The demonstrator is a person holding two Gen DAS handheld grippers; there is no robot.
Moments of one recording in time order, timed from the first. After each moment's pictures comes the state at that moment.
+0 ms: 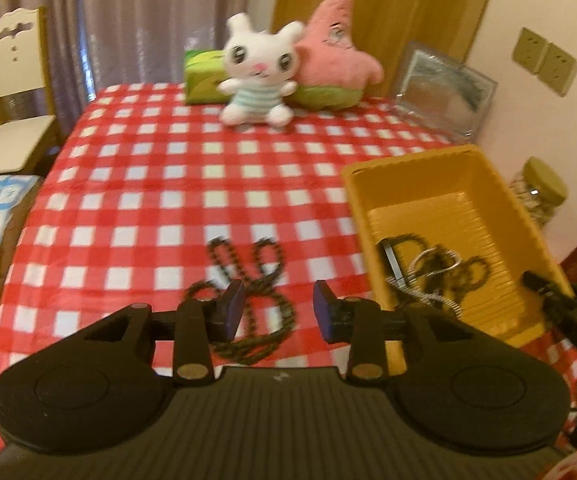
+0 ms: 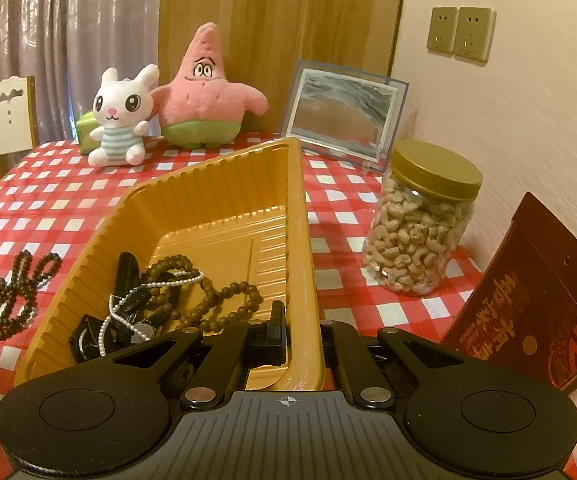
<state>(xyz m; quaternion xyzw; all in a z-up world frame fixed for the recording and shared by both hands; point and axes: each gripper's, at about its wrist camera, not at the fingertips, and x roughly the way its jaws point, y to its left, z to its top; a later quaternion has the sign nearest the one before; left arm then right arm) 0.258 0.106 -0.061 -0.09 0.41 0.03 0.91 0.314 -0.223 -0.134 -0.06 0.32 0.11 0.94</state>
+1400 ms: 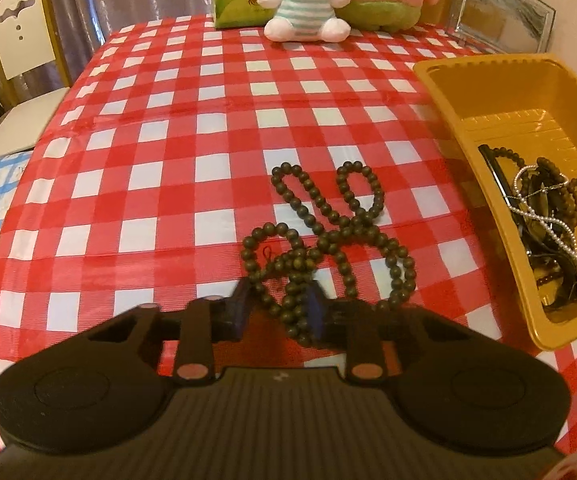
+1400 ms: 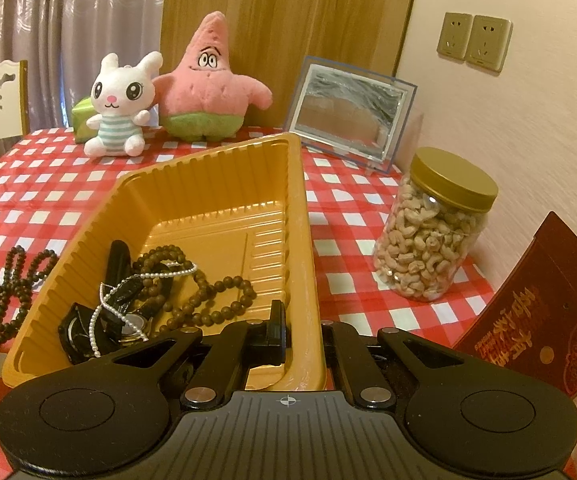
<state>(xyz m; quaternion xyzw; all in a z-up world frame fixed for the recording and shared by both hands) 0.290 0.139 -0.163 -0.04 0.47 0.06 0.88 0.321 -0.204 -0.142 -0.08 0.33 0.10 0.94</state>
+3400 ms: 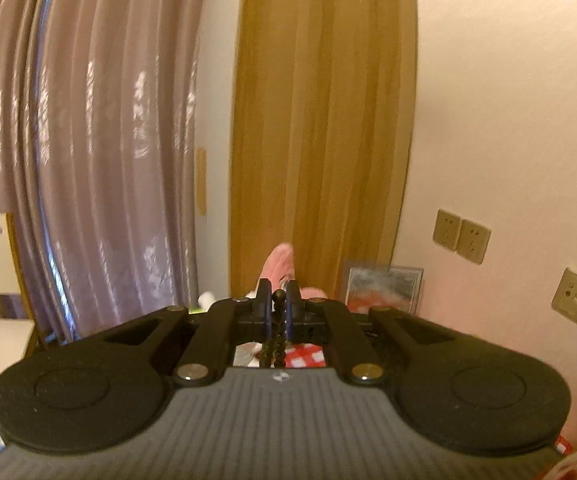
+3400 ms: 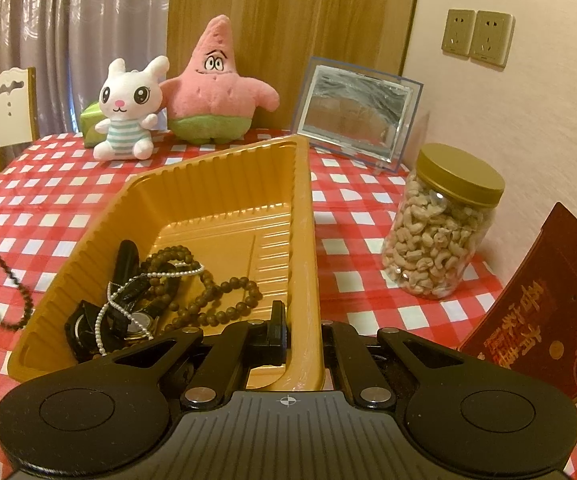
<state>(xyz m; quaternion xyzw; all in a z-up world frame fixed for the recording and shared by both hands) 0.254 0.132 0.187 -0.02 0.15 -0.06 0.99 0.319 -0.202 -0.142 -0.07 0.33 0.11 0.94</state>
